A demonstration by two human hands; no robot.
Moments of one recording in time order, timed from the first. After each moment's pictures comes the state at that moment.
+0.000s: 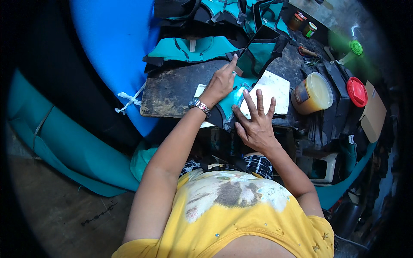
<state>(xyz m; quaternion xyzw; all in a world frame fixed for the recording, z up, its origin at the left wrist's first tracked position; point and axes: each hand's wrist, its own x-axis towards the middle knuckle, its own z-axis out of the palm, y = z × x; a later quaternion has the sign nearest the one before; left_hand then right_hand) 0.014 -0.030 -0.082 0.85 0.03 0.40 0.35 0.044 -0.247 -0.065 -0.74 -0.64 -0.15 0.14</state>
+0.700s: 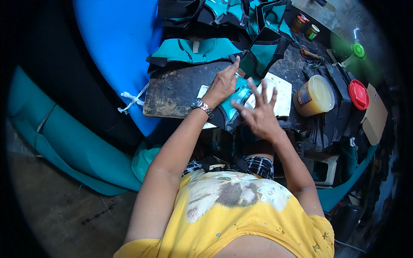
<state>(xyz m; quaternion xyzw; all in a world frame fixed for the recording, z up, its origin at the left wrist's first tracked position) 0.011 -0.029 -0.079 0.84 0.08 0.33 0.42 0.073 -0.230 -0.057 -0.73 -0.66 -0.09 0.15</state>
